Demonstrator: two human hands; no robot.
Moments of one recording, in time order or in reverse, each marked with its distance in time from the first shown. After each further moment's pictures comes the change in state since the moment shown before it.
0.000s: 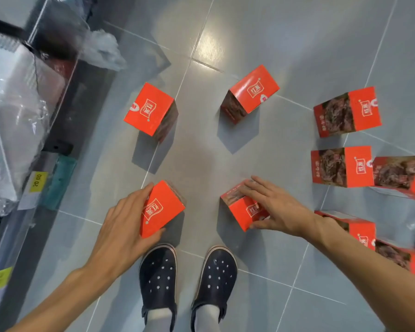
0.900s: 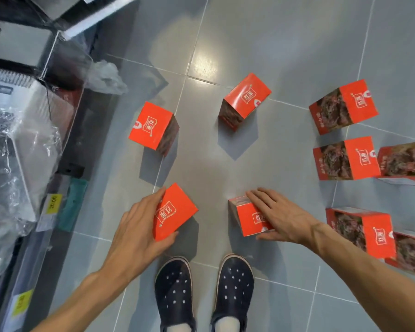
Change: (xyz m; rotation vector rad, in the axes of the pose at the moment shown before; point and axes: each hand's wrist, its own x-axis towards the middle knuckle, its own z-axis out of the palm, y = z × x) left_hand 0.009 0.008 -0.010 0.010 -0.011 0.084; right_hand -0.008 -0.003 0.038 -0.212 0.057 0.037
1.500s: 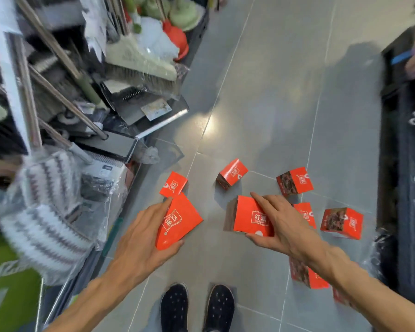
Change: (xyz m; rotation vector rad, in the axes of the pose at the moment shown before) left_hand -0.068 0.148 -0.233 -0.026 0.205 0.106; right_hand -0.119 -0.085 -0.341 0.143 0.420 0.142
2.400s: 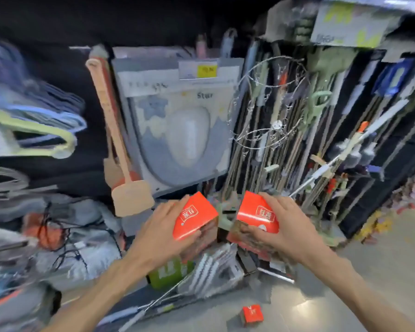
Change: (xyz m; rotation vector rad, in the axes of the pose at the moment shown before) left_hand -0.401 0.319 -0.440 0.211 0.952 -0.508; right_hand -0.088 -0.458 -0.526 -0.057 0.229 -0.894
